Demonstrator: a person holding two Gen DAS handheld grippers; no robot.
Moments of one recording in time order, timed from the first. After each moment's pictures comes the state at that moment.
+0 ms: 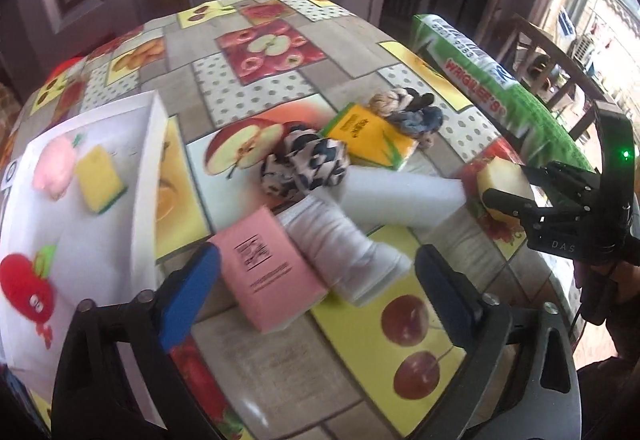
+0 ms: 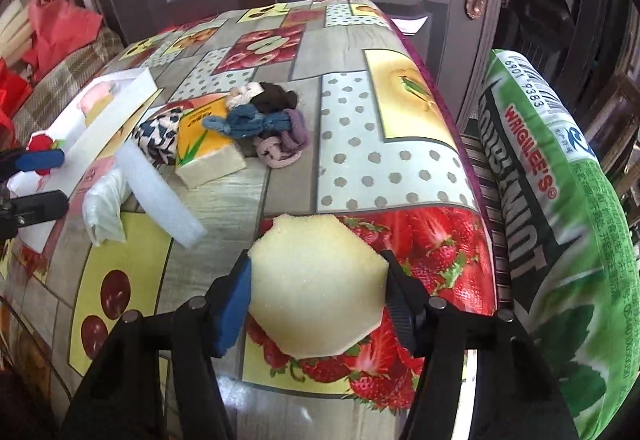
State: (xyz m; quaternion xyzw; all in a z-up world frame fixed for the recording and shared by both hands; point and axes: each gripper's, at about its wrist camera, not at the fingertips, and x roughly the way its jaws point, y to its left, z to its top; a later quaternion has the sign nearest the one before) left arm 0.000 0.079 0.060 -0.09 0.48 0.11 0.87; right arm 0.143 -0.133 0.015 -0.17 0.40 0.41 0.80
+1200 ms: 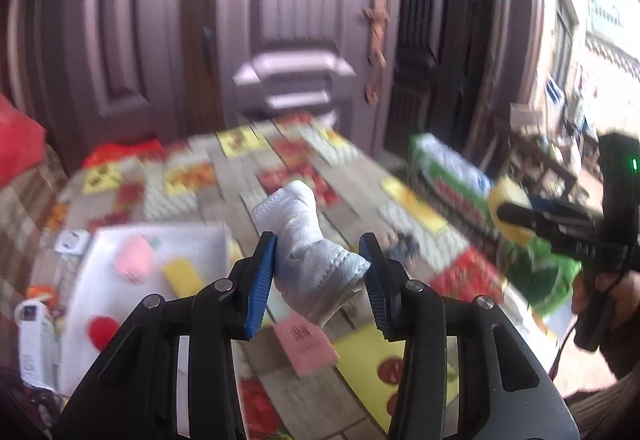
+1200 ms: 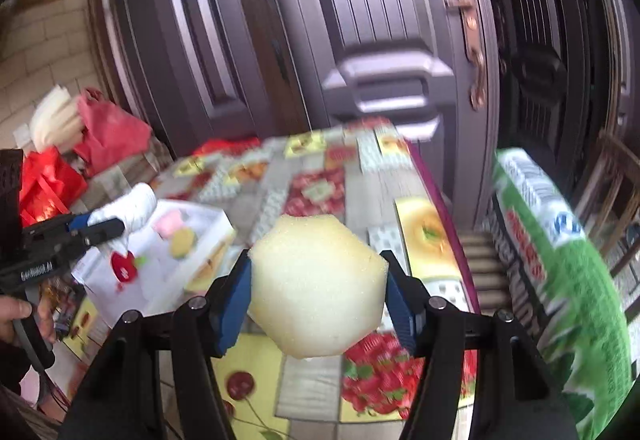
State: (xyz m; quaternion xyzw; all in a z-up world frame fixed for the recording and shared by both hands) left arm -0.079 0.091 0.203 -0.07 0.28 0.16 0.95; right arm 0.100 -0.153 0.150 -0.03 0.26 0.48 0.84
